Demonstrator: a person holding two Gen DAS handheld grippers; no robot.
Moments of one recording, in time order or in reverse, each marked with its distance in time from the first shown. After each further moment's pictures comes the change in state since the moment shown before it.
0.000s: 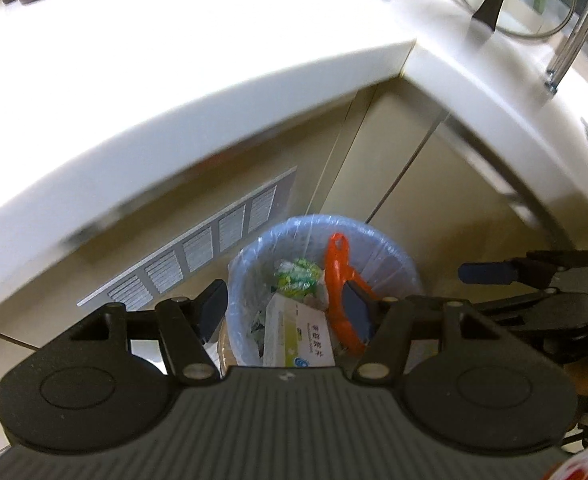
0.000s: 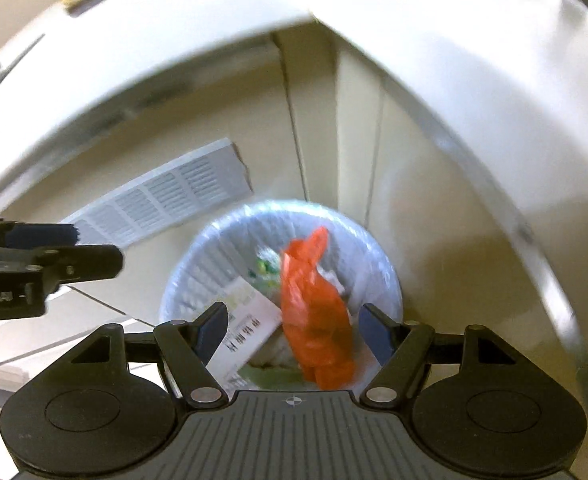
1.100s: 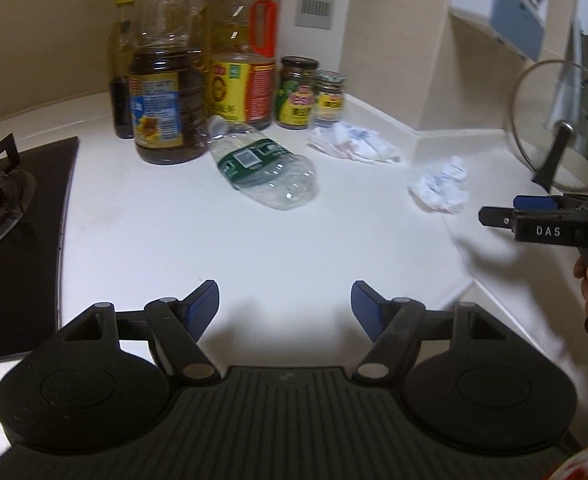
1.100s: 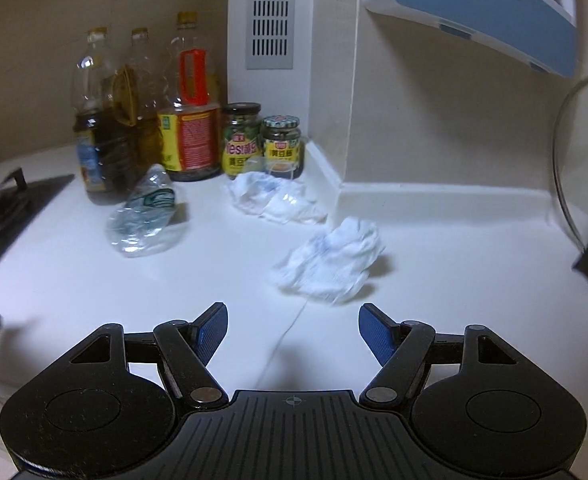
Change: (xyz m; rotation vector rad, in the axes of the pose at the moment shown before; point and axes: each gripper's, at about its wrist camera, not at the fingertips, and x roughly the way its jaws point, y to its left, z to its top) left arm -0.096 0.036 0.092 -0.142 -0.344 0.213; right arm -0.061 -0.052 0.193 -0.289 -0.432 -0.018
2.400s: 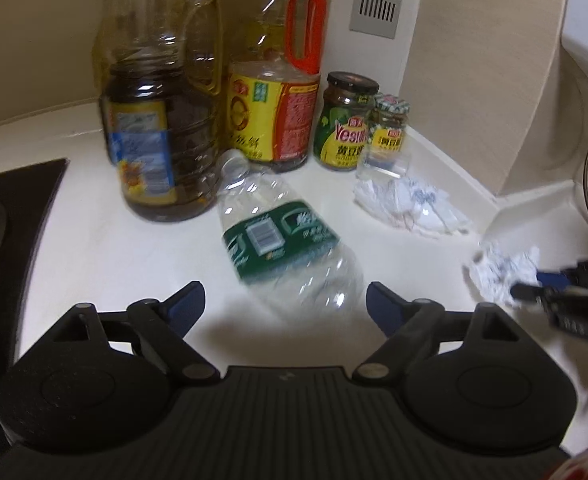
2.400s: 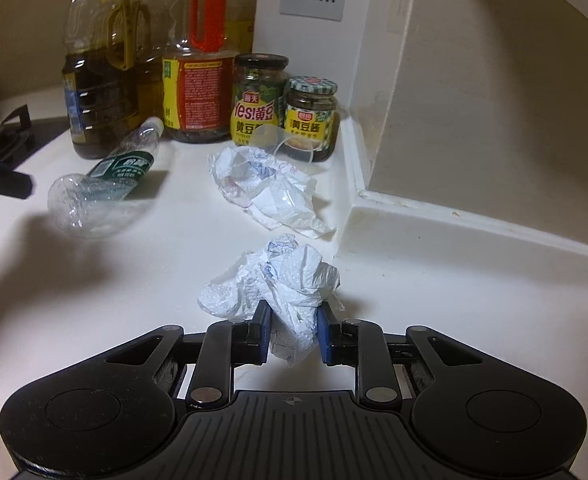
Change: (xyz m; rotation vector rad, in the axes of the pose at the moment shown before) left arm 0.115 0.000 0.096 -0.093 0.011 0.104; right arm 0.098 -0.049 0.029 -0.145 0.108 0.156
